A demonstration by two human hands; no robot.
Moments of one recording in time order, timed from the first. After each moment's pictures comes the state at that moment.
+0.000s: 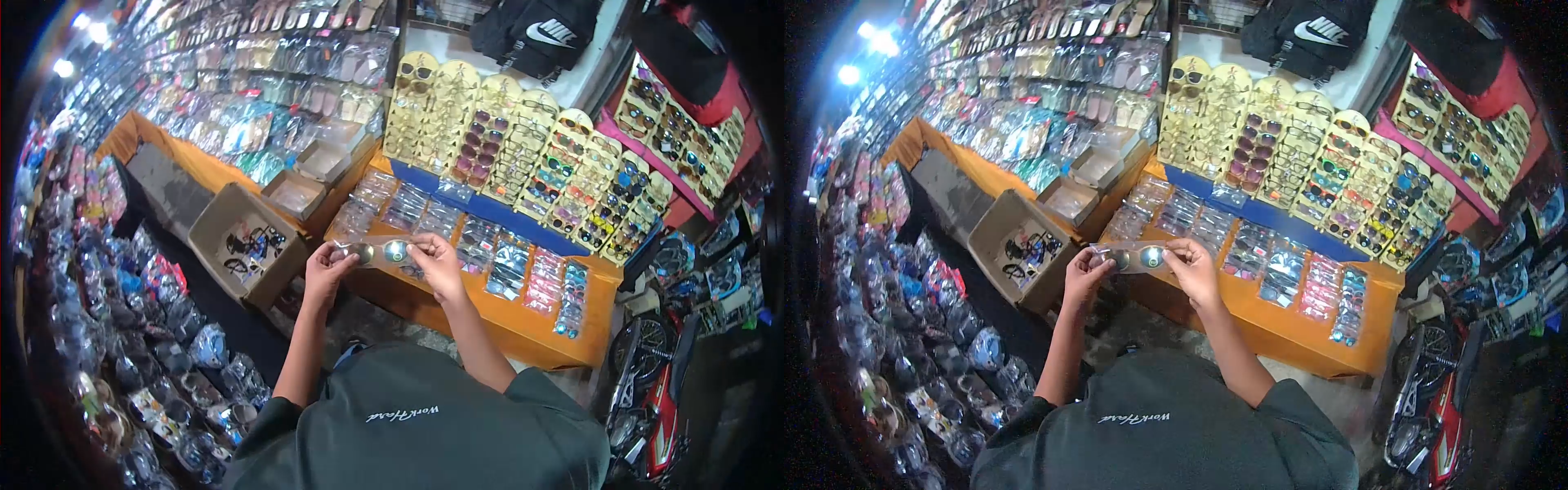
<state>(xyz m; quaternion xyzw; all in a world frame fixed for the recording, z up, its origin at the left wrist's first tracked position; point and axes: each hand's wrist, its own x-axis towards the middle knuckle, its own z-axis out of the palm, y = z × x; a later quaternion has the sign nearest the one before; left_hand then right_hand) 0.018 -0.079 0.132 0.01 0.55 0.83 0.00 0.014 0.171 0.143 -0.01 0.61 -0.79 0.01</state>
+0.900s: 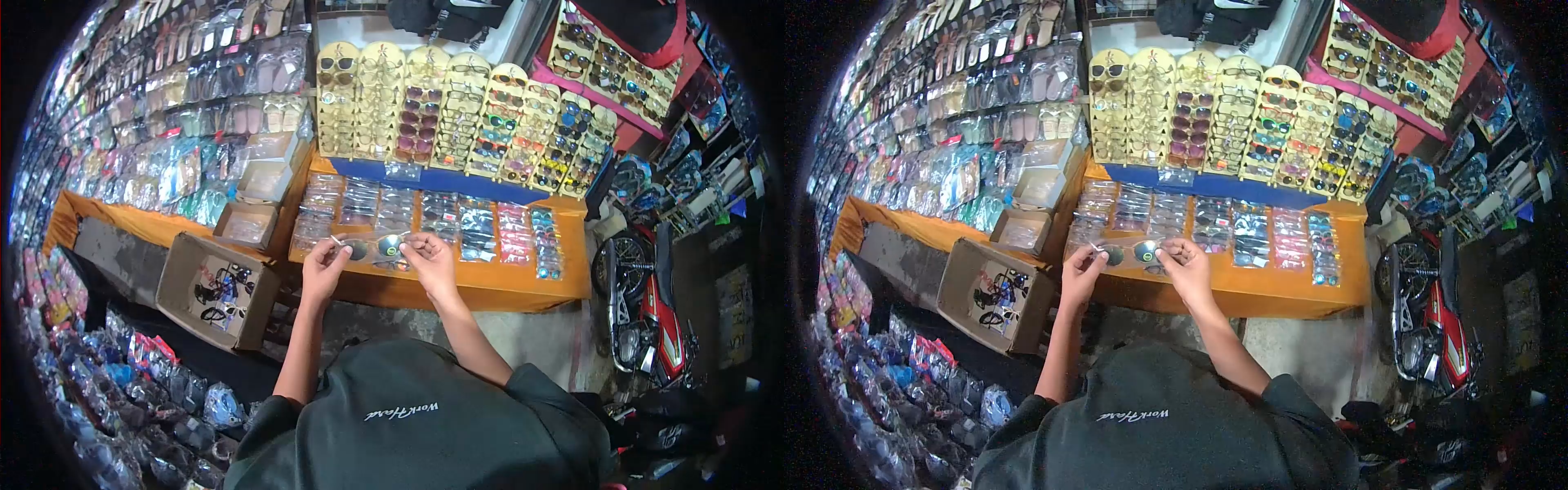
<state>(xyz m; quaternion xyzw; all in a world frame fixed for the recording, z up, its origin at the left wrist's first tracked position) -0.048 -0.063 0.132 0.12 0.64 0.76 0.08 0.029 0.161 0.137 0.11 0.61 -0.76 -0.17</state>
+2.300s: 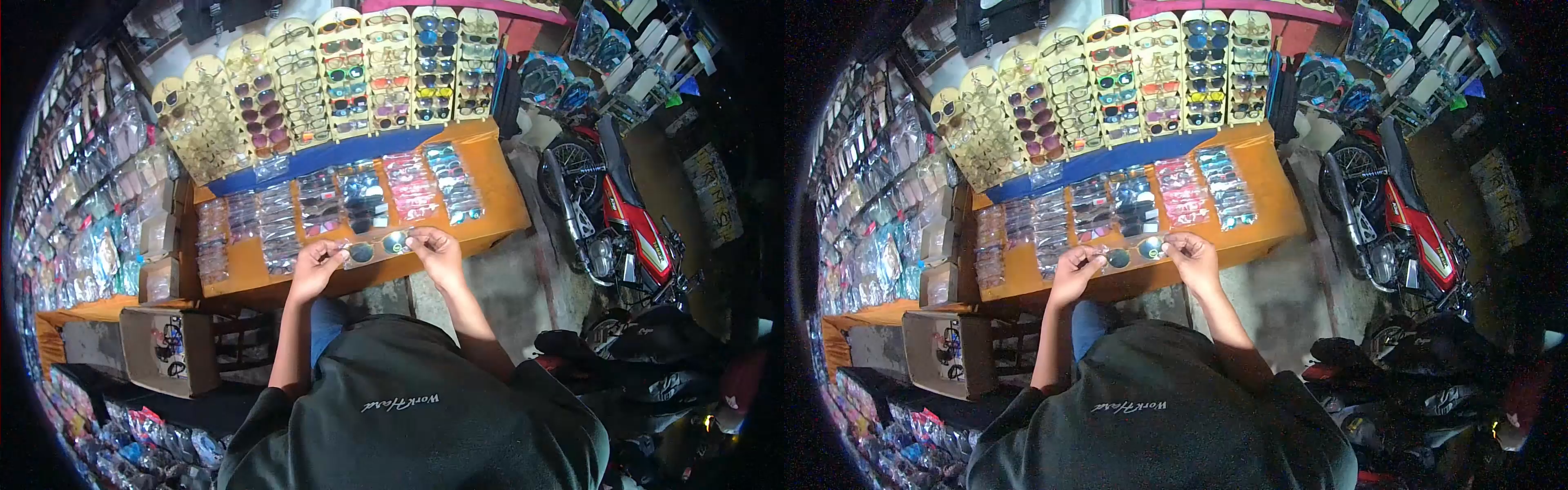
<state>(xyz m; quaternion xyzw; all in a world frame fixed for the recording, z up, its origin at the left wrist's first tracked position) 0.037 0.226 0.076 0.33 0.65 0.64 0.27 0.219 0.450 0.083 0.22 0.59 -0.73 -0.28</state>
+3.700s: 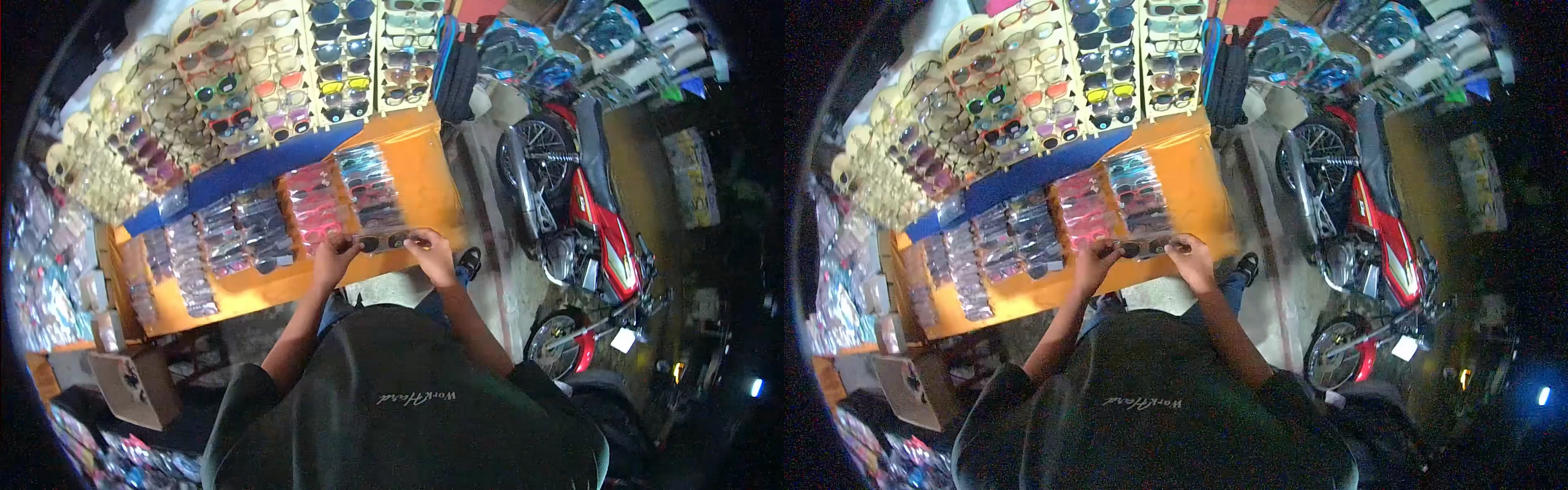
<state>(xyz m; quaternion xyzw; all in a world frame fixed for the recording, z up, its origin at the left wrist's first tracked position) 0.079 0.603 -0.023 0.25 0.73 0.55 0.32 0.265 0.787 0.005 0.42 0.75 -0.49 -0.14</state>
